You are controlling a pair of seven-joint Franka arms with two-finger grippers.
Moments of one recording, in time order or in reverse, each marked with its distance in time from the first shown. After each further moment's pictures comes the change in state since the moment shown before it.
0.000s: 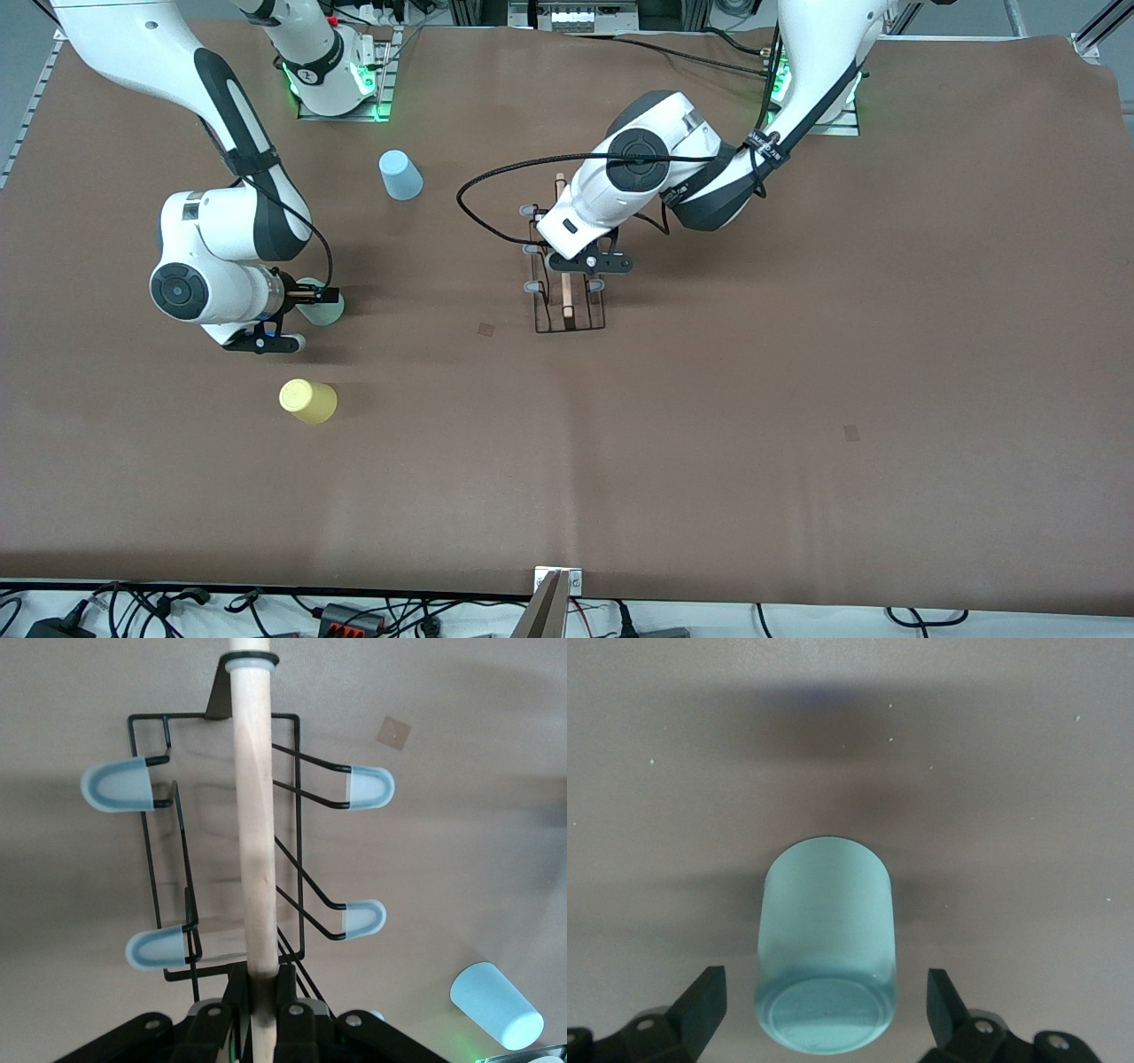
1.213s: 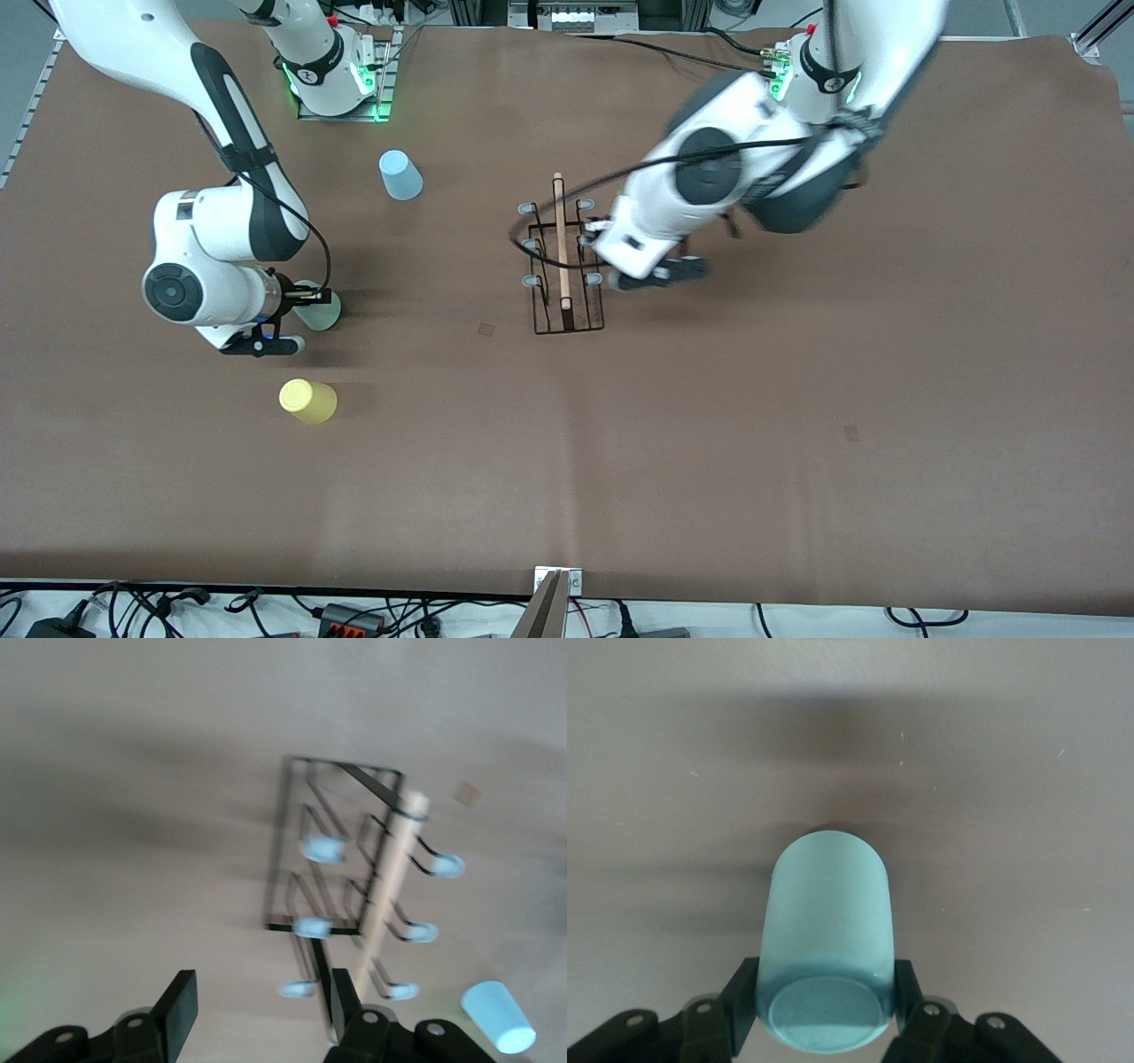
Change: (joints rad) left arm 0.179 -0.101 0.000 0.196 0.004 -0.452 -0.049; right arm 0.007 -0.012 0.002 0.103 -0.002 -0.100 -0.047
